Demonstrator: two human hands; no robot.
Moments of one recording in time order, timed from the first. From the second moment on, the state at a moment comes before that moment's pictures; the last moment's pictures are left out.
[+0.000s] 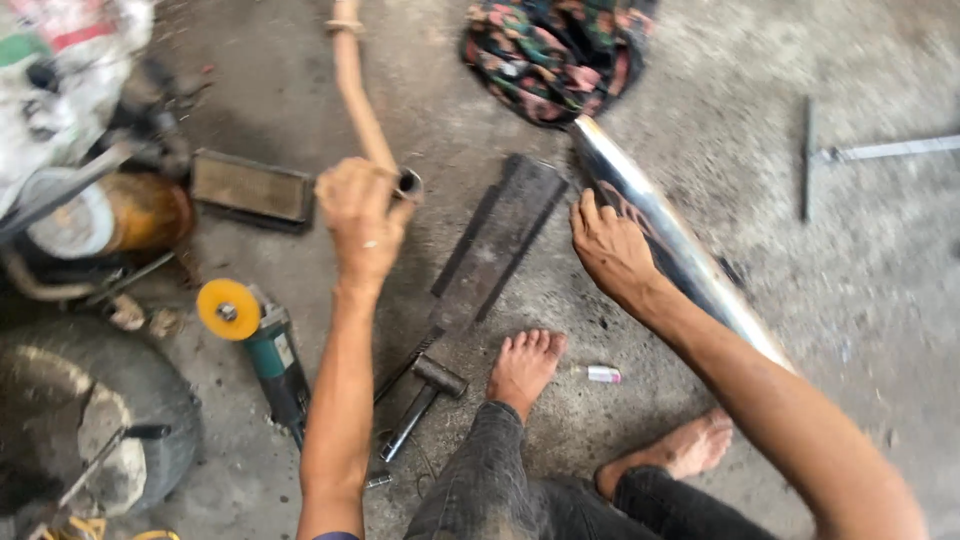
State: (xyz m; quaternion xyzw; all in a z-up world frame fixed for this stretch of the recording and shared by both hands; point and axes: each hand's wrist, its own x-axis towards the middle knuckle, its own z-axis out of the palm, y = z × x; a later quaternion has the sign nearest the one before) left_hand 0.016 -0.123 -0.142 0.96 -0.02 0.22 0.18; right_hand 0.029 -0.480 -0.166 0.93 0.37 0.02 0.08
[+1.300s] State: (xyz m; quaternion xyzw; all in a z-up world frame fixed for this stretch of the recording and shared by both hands) left_hand -0.106 -0.259 -0.052 0.91 -0.07 0.01 0.42; right_hand 0.123 -0.577 -0.095 0.92 0.22 -0.19 0.26
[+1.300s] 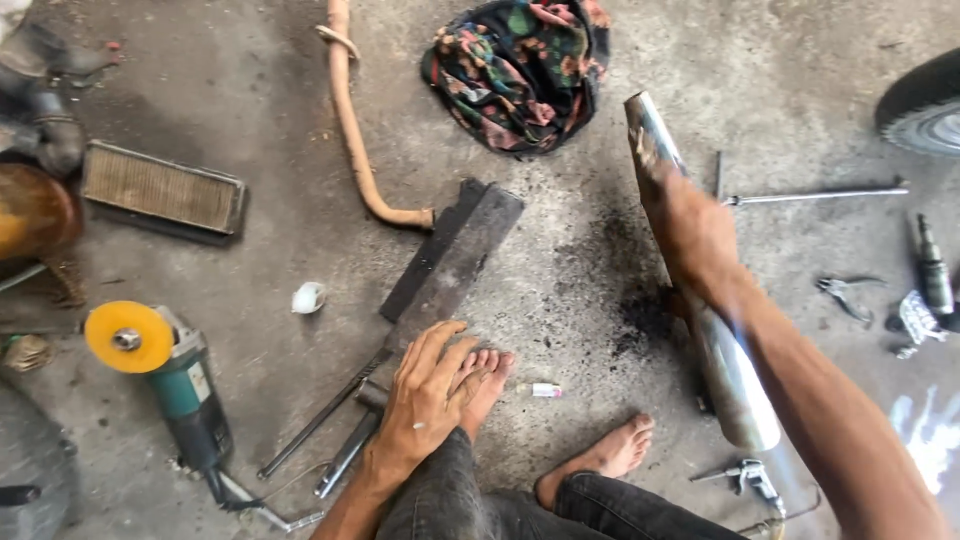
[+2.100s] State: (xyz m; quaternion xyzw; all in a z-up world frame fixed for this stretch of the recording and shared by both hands) left_hand -0.017 -0.320 0.121 0.80 -0.34 0.14 0.47; right_hand -0.064 -0.813 0.172 0.92 0.00 0.13 -0.36
